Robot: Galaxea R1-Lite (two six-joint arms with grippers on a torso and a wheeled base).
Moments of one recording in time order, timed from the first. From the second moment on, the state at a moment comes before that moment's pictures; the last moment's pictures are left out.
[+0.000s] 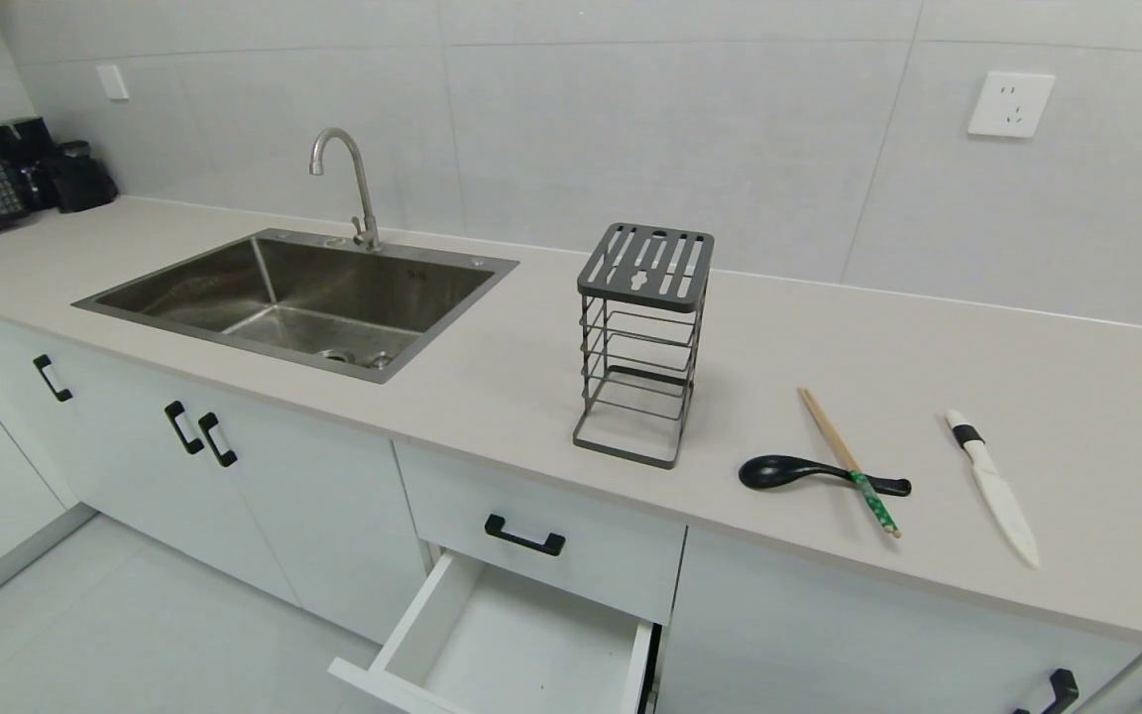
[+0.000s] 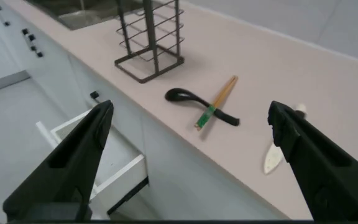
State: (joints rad) left arm 0.00 0.00 0.00 0.00 -0.06 0.00; right arm 0.11 0.72 -0.43 -0.12 0.35 -0.08
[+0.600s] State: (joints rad) left arm 0.00 0.00 0.00 0.00 -0.06 0.00; right arm 0.24 1.21 -0.63 -0.12 0.27 -0.08
